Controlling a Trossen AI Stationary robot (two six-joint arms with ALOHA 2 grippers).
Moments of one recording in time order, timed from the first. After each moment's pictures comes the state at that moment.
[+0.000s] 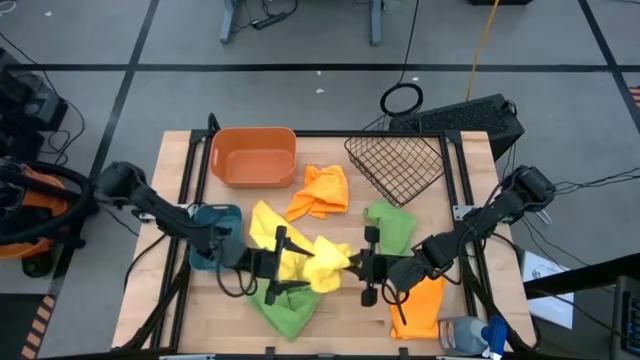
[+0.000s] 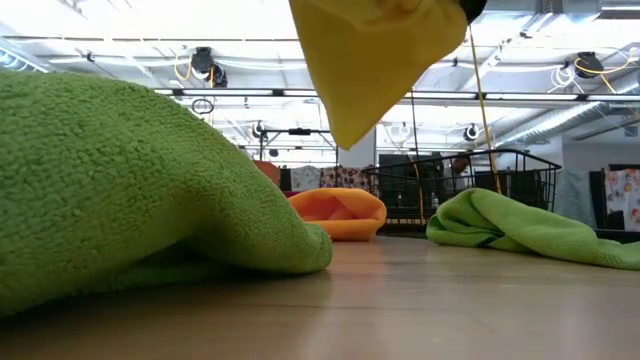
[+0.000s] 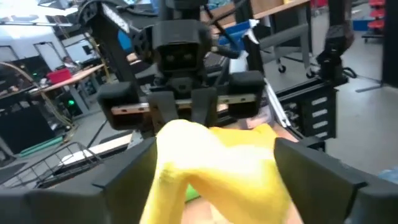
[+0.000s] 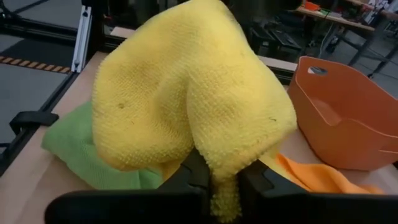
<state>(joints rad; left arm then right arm) -0.50 1.46 0.74 0.68 -0.34 0.29 0.56 1.52 0.92 0.18 0.65 0.08</state>
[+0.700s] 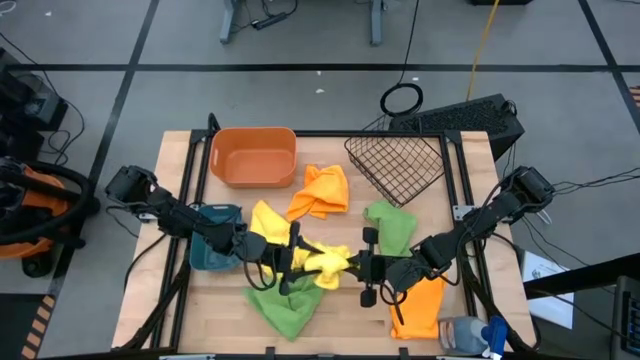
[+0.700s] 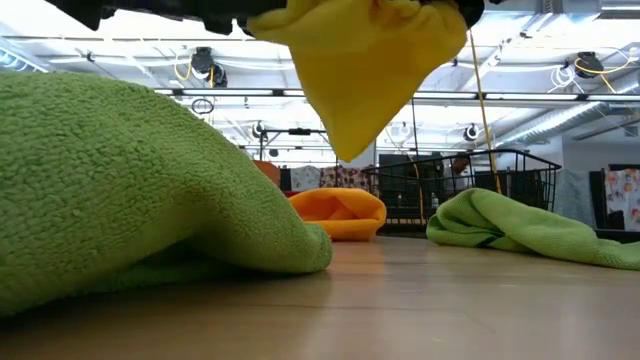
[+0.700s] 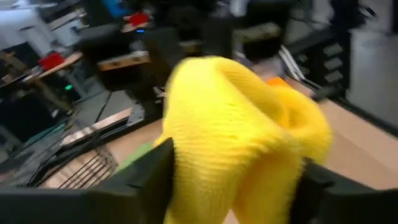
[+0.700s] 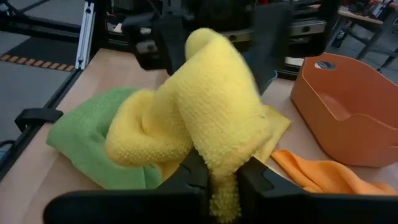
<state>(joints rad) -0.40 1.56 0.74 0.64 -0.23 0.37 0.56 1.53 0.92 0.19 0.63 0.11</state>
